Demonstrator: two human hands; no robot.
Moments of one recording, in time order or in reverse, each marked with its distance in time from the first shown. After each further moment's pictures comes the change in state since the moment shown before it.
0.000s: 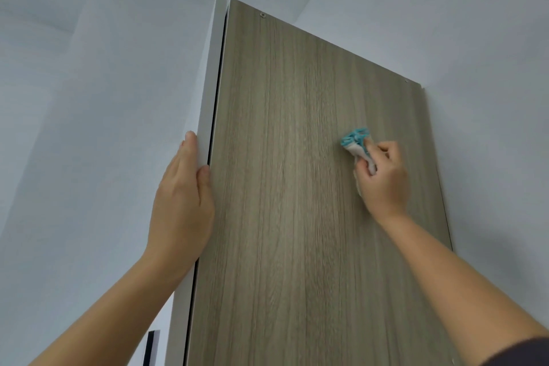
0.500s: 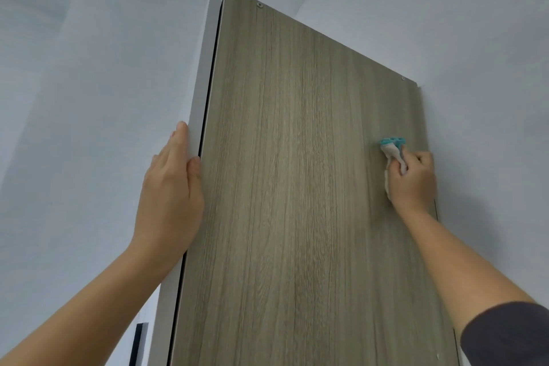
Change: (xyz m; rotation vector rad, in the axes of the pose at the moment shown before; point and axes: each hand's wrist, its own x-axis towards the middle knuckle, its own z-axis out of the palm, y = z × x) left_hand 0.000 -0.004 0.002 0.053 0.012 0.035; right_hand 0.008 0.073 -0.016 -0.154 0.008 0.323
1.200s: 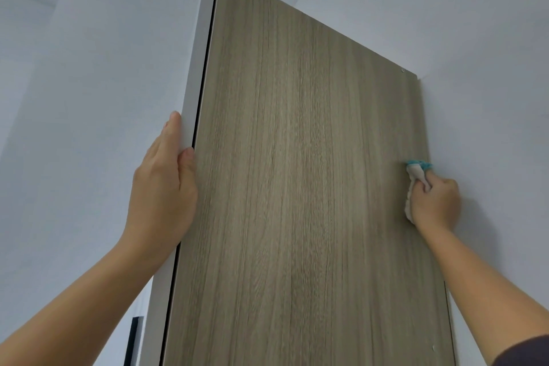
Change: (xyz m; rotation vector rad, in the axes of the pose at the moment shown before) left_hand 0.000 0.002 -0.001 -0.049 -0.003 -0.030; right_hand -0.017 0.055 -0.018 -0.174 -0.072 0.205
